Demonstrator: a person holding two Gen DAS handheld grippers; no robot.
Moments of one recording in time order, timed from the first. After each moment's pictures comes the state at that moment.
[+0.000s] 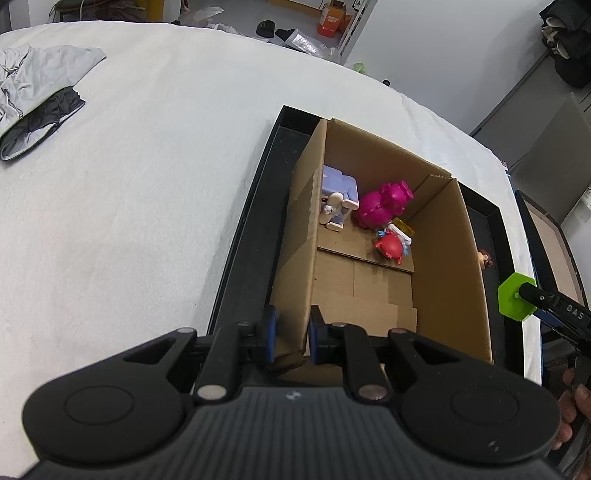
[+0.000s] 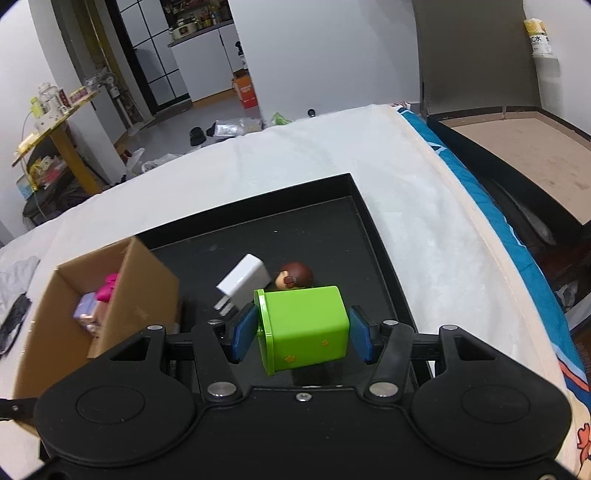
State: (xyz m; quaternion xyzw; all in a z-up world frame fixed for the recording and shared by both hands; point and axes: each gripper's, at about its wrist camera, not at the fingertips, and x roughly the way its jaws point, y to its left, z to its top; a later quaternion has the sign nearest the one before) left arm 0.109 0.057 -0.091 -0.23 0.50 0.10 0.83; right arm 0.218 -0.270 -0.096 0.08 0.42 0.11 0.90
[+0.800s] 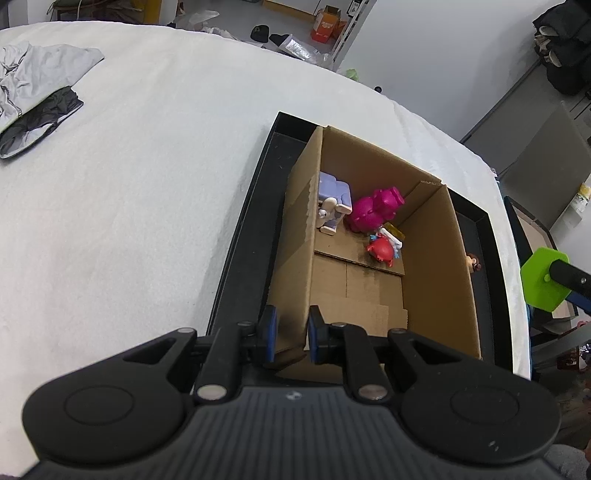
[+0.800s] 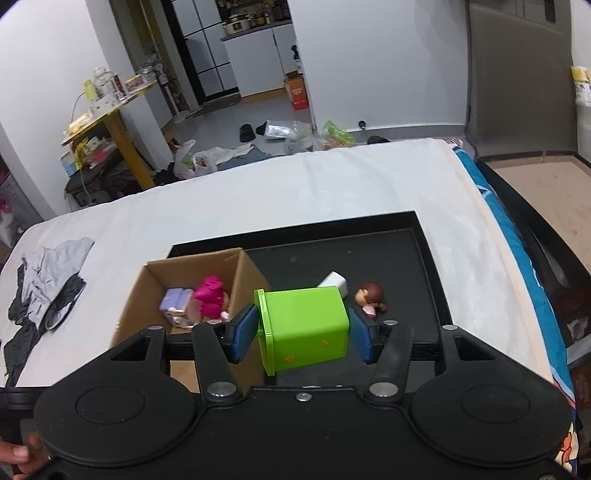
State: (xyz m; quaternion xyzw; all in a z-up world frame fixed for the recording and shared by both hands) left arm 0.101 0.063 -0.086 -0.24 0.49 0.08 0.84; right arm 0.188 -0.227 -0.017 0.05 0.41 0.18 0.89
